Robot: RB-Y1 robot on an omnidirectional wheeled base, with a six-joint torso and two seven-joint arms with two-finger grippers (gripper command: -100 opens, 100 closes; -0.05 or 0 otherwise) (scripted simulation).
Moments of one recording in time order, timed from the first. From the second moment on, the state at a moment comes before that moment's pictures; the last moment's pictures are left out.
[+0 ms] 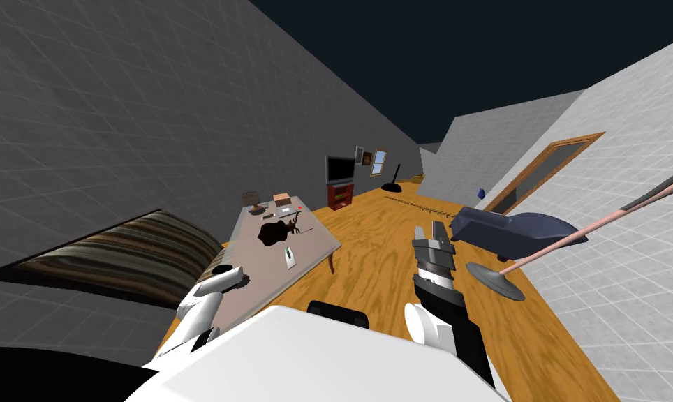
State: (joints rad) left arm 0.02 0.39 0.72 -1.03 0.15 0.70 0.67; right arm 0.51 0.05 0.03 -2.29 -0.05 -0.44 0.17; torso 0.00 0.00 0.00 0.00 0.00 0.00
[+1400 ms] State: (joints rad) left arm -0.17 0.53 0.83 -0.60 0.18 0.95 0.73; right arm 0.51 0.05 0.03 -2.29 -0.05 -0.44 0.17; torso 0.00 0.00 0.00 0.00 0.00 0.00
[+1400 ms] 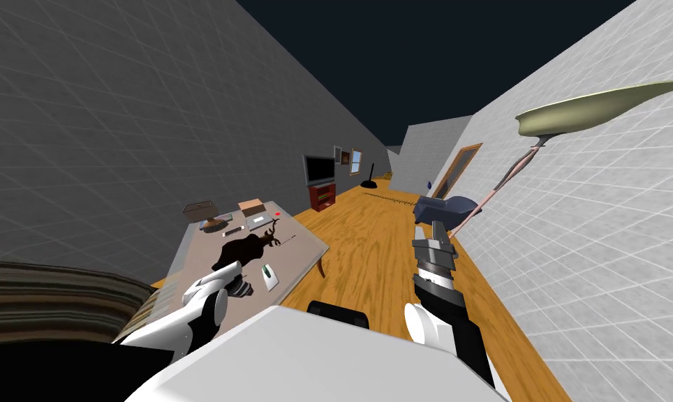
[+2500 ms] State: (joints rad) left arm -0.27 0.60 0.87 -0.44 0.19 1.06 0.75; right arm 0.51 0.05 0.03 -2.29 -0.05 -0.44 0.17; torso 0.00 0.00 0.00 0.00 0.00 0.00
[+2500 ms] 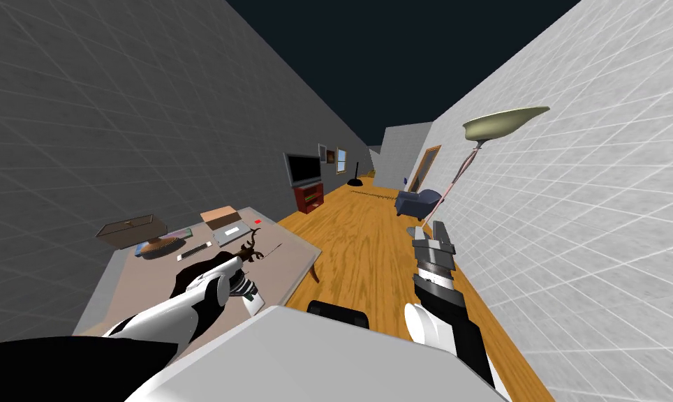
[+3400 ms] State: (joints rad) left arm -0.24 0.59 0.88 -0.38 0.20 0.99 0.82; right arm 0.51 0.05 0.03 -2.29 -0.05 -0.44 0.17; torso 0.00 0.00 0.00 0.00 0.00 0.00
